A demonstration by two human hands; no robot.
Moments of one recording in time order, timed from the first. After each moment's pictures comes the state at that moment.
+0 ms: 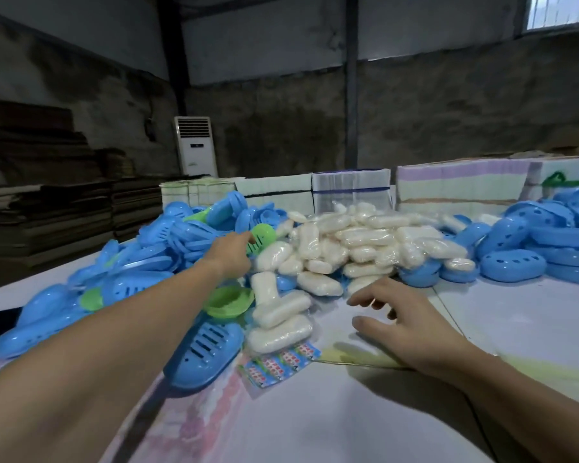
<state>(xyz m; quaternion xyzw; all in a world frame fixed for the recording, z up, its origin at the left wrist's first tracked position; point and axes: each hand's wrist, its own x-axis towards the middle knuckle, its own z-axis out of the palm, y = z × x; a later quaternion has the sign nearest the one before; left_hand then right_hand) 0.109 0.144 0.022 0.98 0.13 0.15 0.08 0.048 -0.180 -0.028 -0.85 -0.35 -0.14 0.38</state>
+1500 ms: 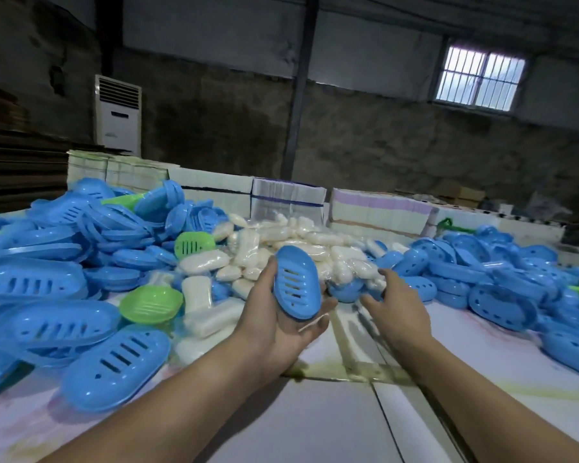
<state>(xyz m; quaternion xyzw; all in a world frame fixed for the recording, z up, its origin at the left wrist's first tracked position) 0.009 -0.045 0.004 0.32 0.03 -0.09 0.94 0.117 -0.246 -0.020 -0.94 -0.02 -0.26 0.24</state>
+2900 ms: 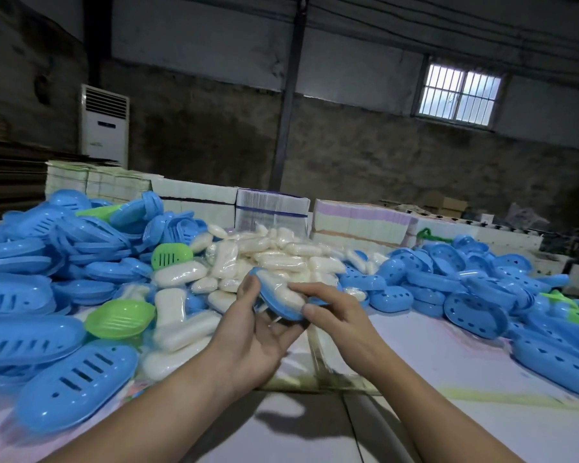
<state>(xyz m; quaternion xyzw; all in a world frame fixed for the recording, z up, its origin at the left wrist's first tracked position) 0.016 -0.055 0.000 0.22 -0.04 -0.10 0.97 0.053 -0.212 0.003 -0.77 -0.34 -0.11 0.53</state>
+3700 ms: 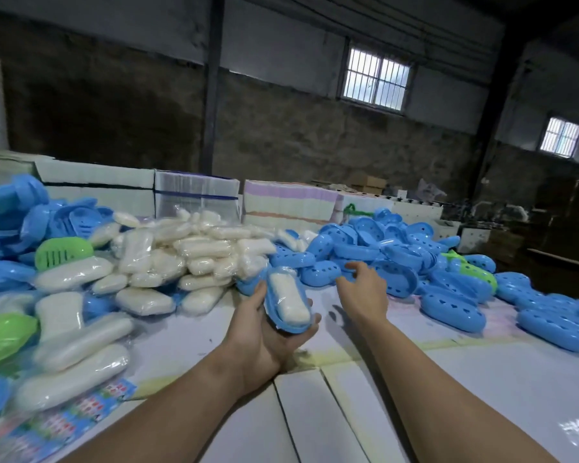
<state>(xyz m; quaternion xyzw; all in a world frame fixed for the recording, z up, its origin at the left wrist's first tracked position) 0.047 -0.151 -0.013 0.30 0.01 -0.21 0.93 0.124 -0.339 -0.016 -0.89 0.14 -0.30 0.32</state>
